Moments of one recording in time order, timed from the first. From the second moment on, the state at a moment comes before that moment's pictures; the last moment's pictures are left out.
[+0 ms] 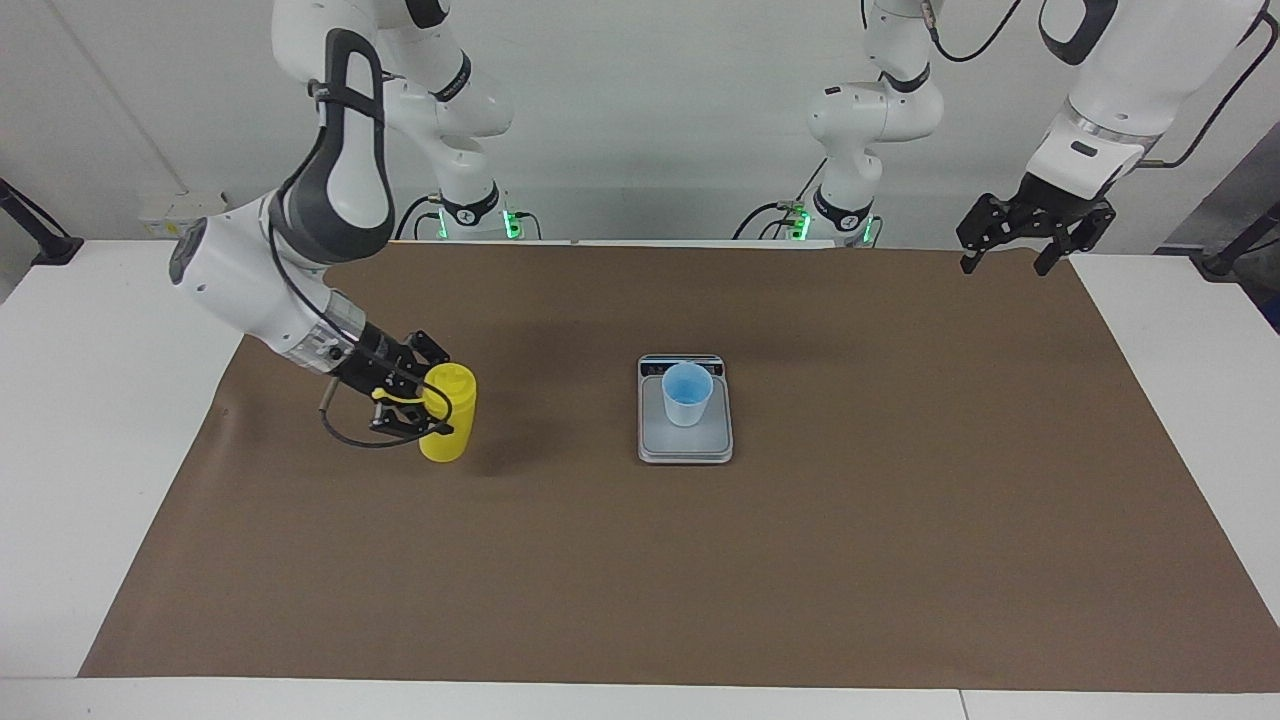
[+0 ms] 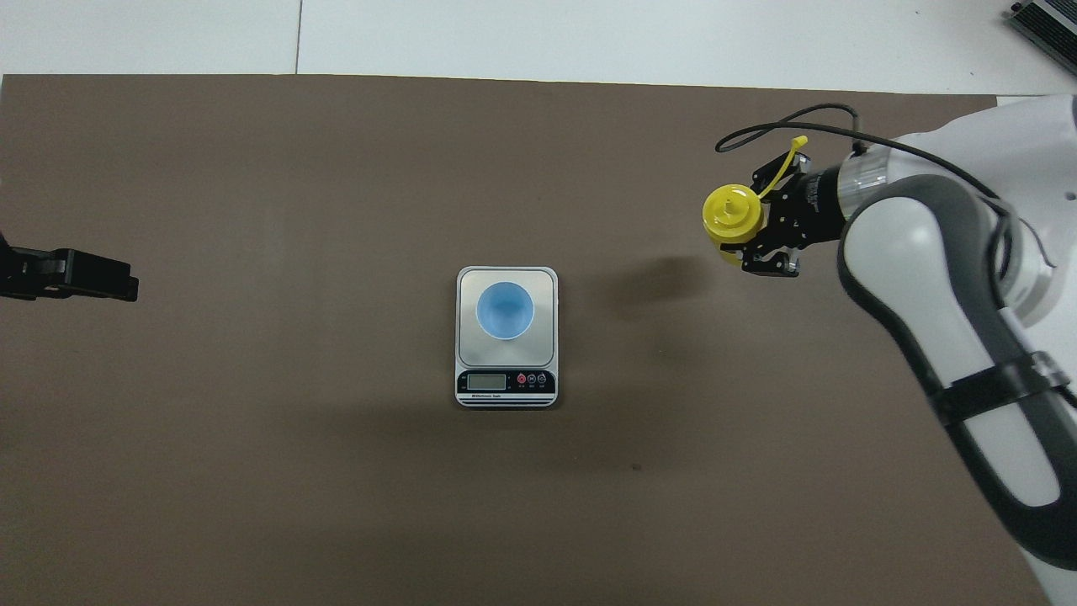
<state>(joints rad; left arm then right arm) 0.01 -0.08 -0.08 -1.64 -0.03 1.58 0.00 0.09 0.26 0.05 -1.71 0.42 2.09 1.69</state>
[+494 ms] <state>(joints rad) 0.01 -0.08 -0.08 -1.64 -0.03 1.58 0.00 0.30 0.28 0.05 -1.71 0.06 2.26 2.03</state>
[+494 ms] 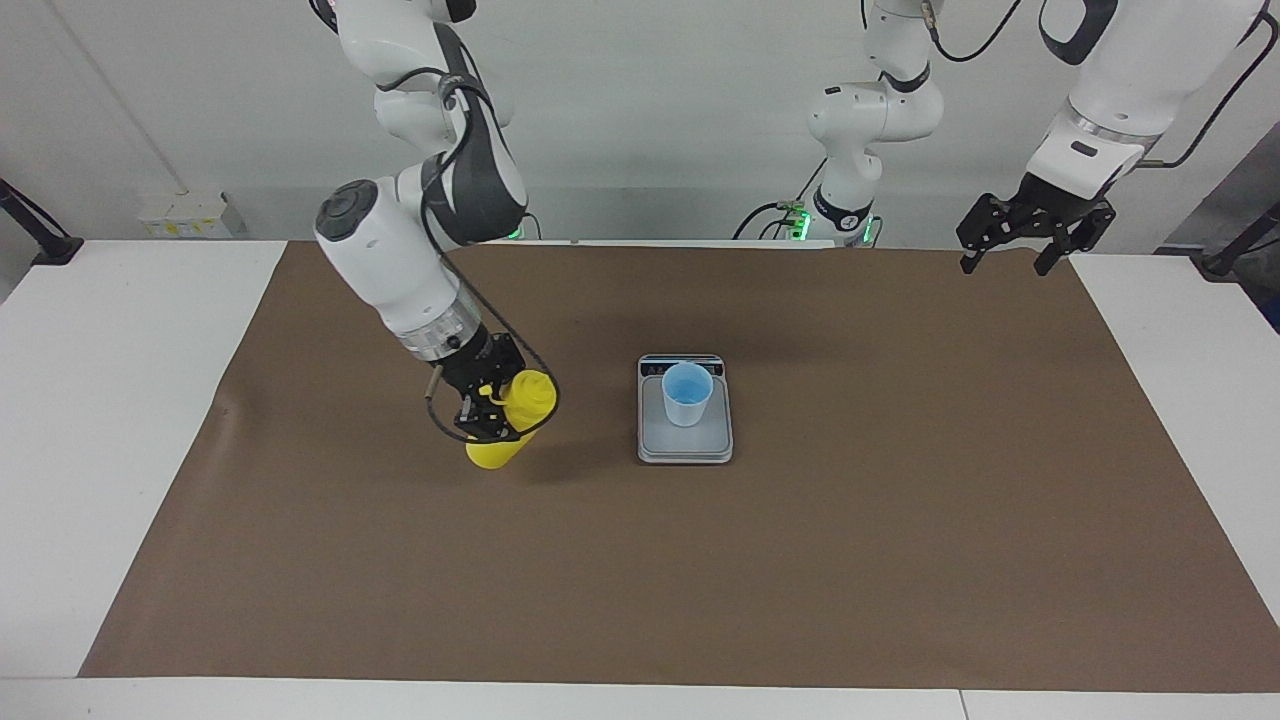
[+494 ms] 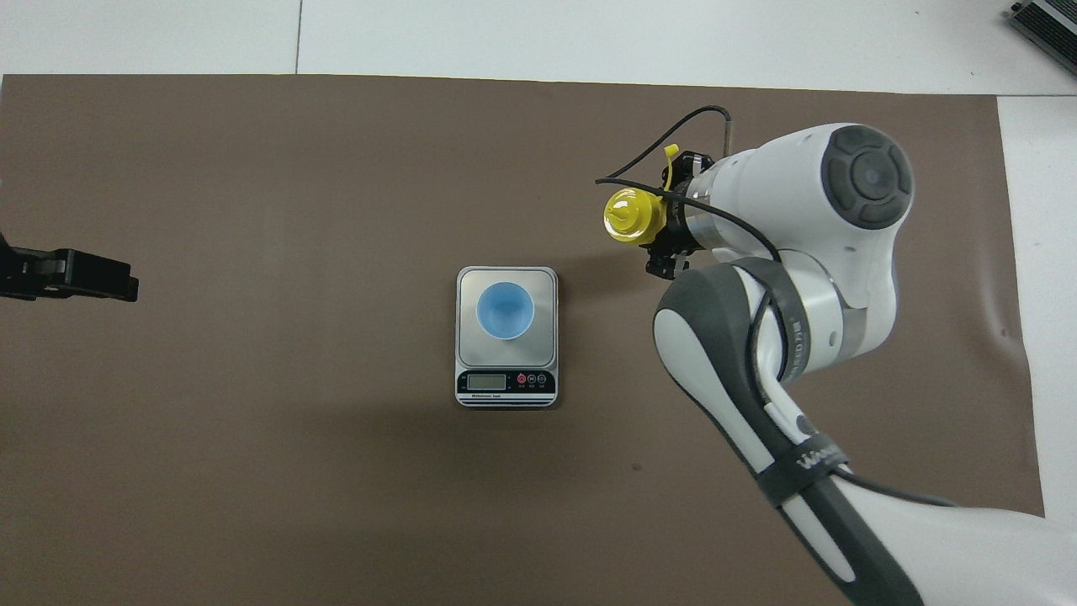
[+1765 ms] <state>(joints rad) 0.01 -0.08 -0.08 -1.64 -0.03 1.58 0.00 0.54 0.30 0.05 -1.73 -0.69 2.22 2.14</state>
